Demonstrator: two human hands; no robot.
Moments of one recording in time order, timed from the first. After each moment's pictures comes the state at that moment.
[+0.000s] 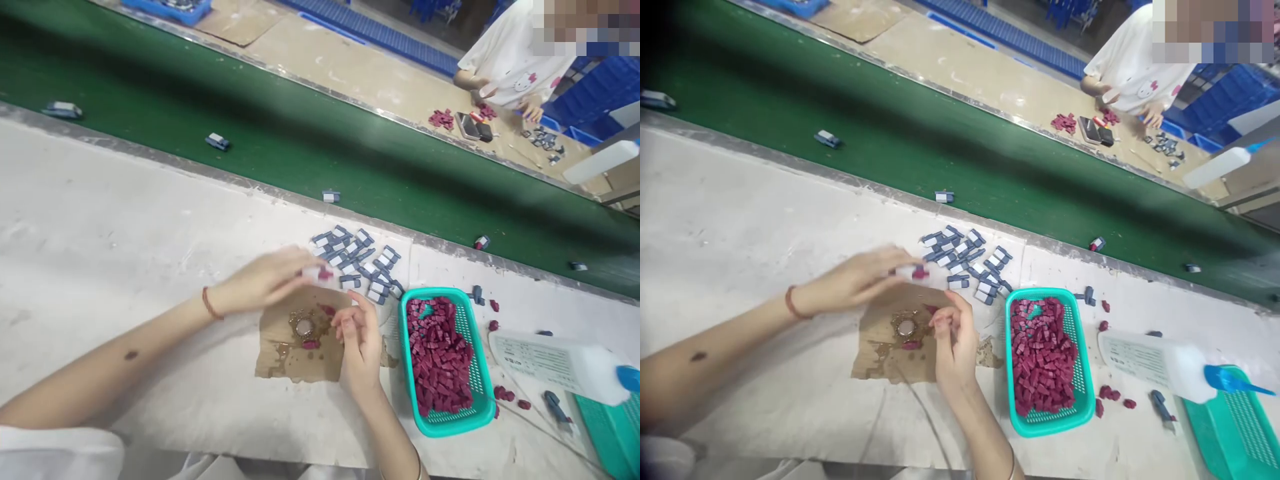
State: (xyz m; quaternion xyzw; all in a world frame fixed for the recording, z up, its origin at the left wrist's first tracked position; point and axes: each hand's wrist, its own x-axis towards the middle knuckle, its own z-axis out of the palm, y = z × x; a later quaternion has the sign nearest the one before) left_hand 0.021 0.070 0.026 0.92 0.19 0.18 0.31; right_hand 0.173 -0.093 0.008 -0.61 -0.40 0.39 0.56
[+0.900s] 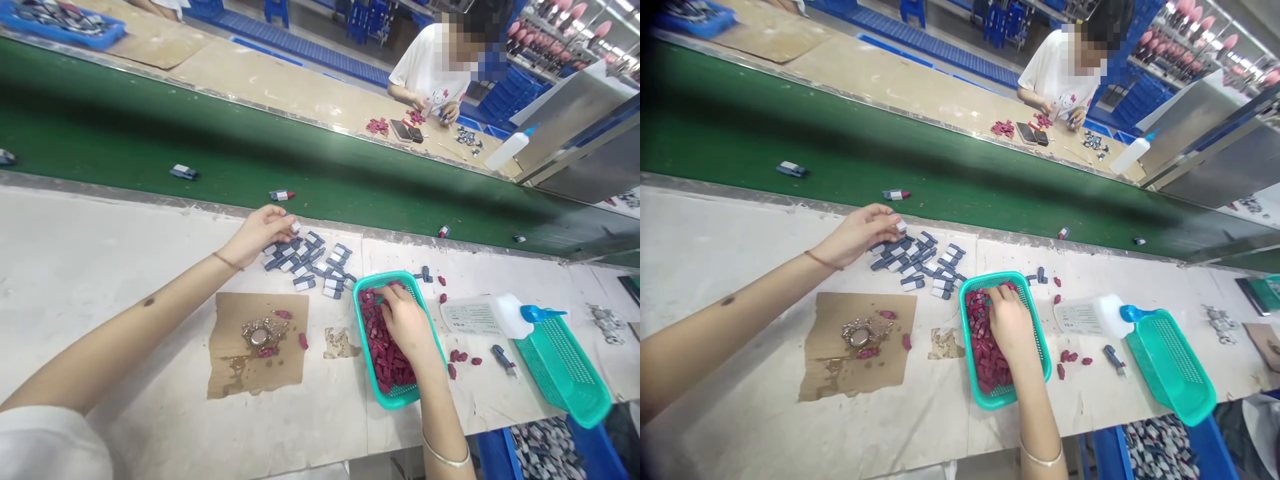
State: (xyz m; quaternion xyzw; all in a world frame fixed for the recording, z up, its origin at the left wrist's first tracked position) left_hand 0.117 0.107 0.029 0.59 0.42 0.30 0.62; right_hand 0.314 -0.131 0.056 -0.80 -0.59 0.09 0.07
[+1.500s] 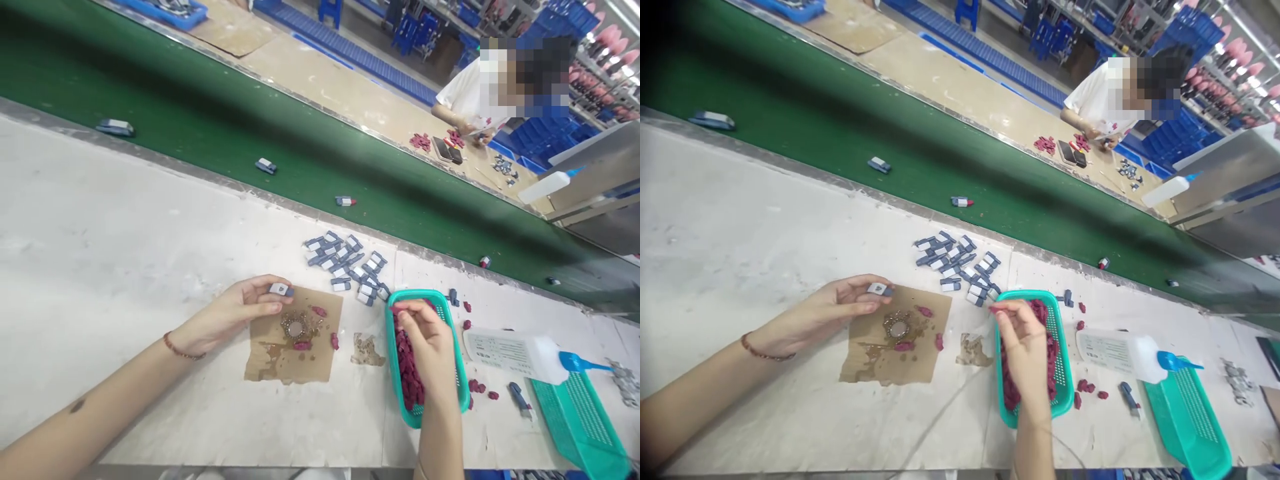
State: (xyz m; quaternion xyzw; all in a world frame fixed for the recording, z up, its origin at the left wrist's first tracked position) left_hand -0.005 0.021 0.024 0.46 0.41 0.22 0.75; right_hand 0.260 -0.106 0.074 -0.71 -0.45 0.27 0.46
